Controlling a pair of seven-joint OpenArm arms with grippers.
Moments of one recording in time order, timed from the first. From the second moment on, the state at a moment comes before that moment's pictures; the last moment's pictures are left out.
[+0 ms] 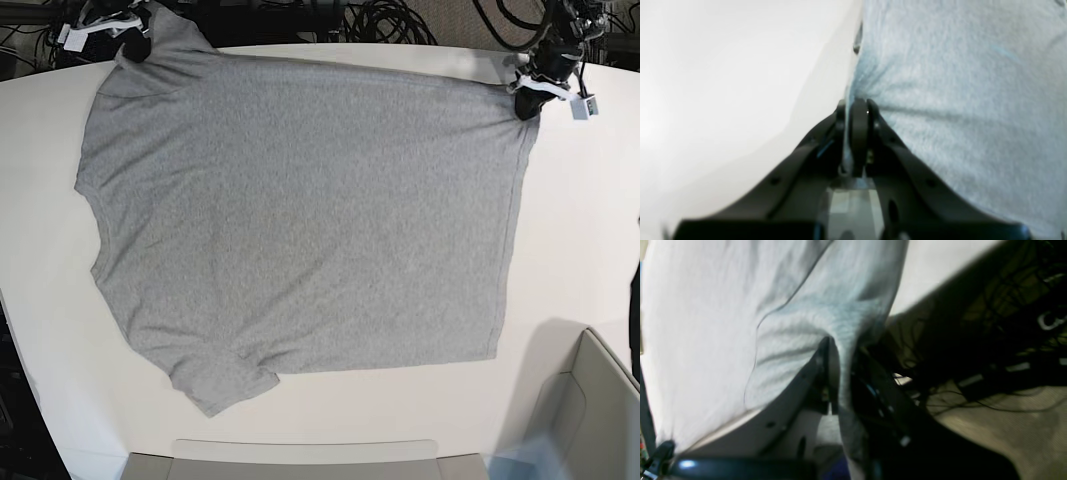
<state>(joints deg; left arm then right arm) 31.2 -8.2 -41.9 87.5 -42.9 -23.8 40.9 -56.6 24.1 8.6 97.4 69.7 5.5 -4.1</state>
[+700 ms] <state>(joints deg) 29.4 -8.1 -42.1 98.7 -40.2 -16.7 45.2 -50.8 21.2 9.4 110.5 49.5 -0.6 -5.2</state>
